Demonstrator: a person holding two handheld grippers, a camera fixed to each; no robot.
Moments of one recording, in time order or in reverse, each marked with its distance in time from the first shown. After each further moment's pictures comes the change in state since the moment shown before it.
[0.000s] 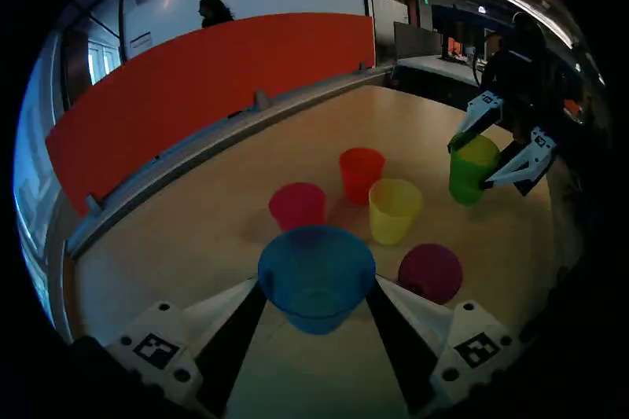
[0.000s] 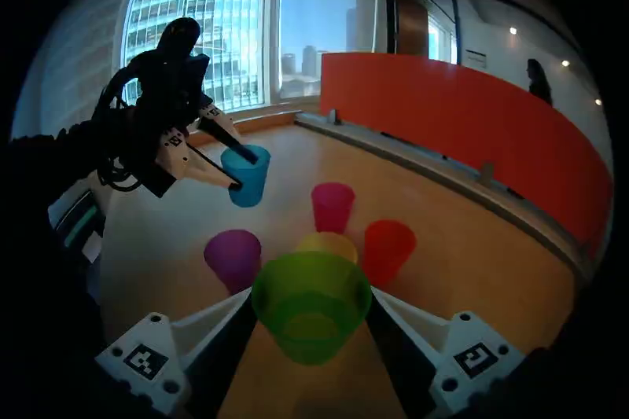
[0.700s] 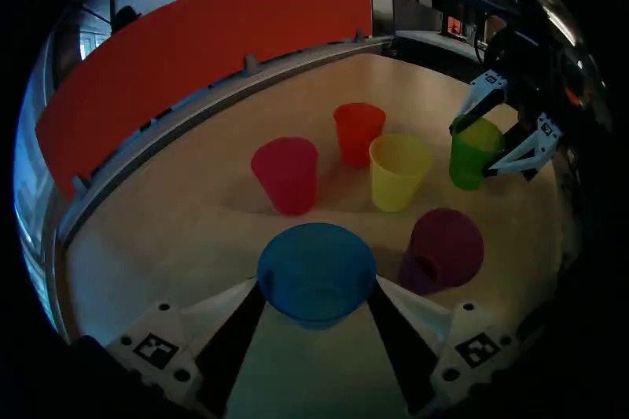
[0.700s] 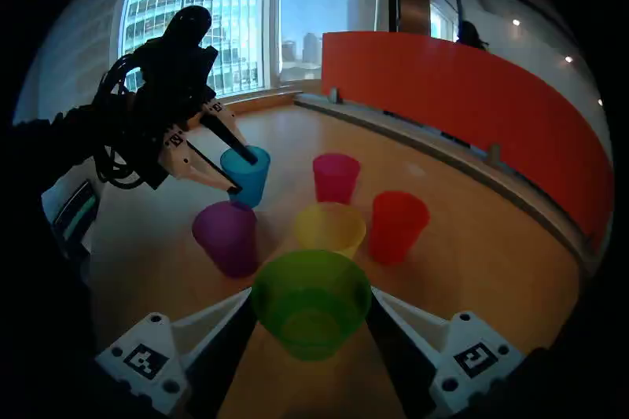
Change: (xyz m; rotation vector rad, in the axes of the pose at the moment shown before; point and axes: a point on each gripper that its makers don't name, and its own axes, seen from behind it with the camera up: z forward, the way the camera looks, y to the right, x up) left arm -0.043 0.009 0.032 -0.025 -0.111 0.001; right arm -0.035 -0.003 0.020 0.005 -0.062 0.001
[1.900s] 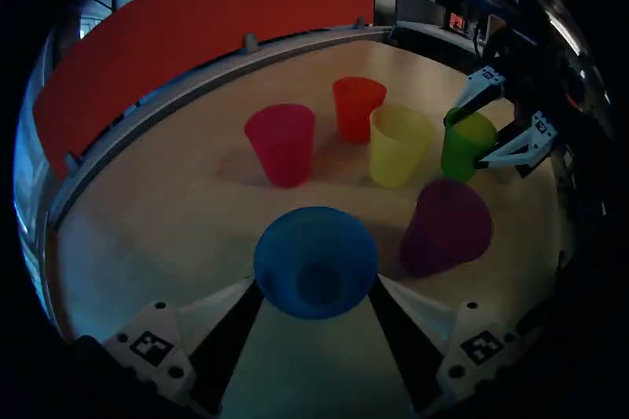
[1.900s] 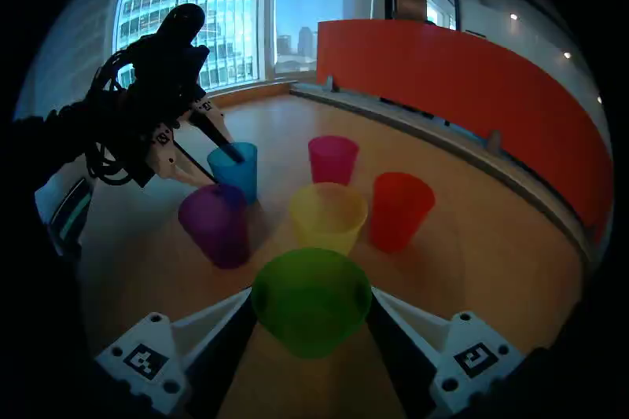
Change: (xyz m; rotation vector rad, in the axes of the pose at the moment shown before) left arm -0.035 0.007 0.009 -0.032 -0.055 -0.035; right arm -0.020 0.002 0.015 -0.017 -0.030 0.012
